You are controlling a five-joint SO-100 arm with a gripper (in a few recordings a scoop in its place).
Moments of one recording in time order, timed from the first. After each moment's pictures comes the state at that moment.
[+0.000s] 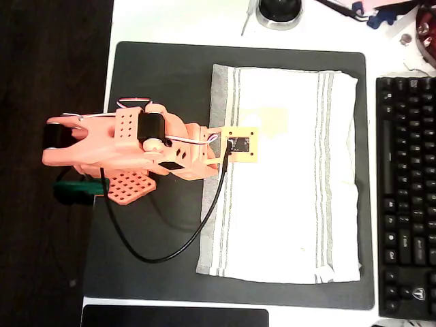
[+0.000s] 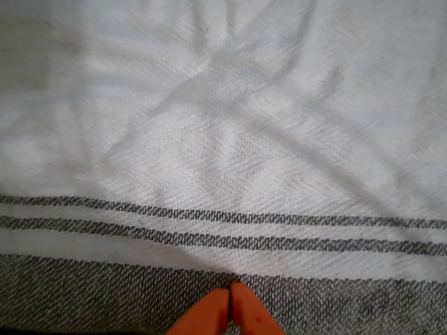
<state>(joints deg) -0.8 191.2 179.6 78.9 -88.3</state>
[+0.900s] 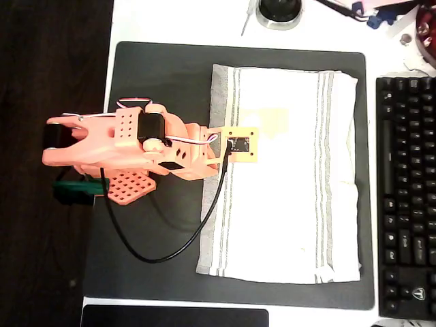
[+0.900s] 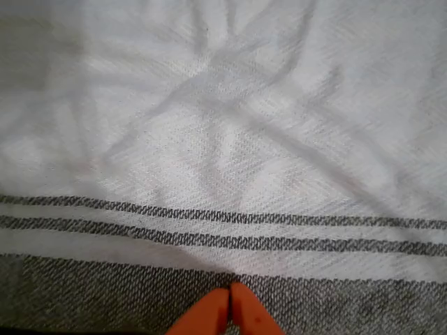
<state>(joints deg) -0.6 191.2 179.6 78.9 -90.3</state>
